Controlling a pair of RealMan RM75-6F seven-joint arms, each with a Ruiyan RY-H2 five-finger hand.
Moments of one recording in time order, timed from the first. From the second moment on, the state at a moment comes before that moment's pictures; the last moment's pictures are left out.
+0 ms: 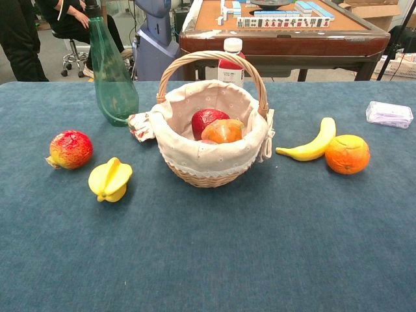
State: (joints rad) left arm -0.03 -1.08 -0.04 -1.67 1.53 1.55 0.05; right arm 0.06 -1.05 -0.01 -1.71 -1.50 1.60 -0.15
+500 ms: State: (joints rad) left arm -0.03 -1.08 -0.03 -1.68 1.52 1.55 0.05; right arm 0.09 -1.03 0.01 -1.75 -1.51 1.51 -0.19
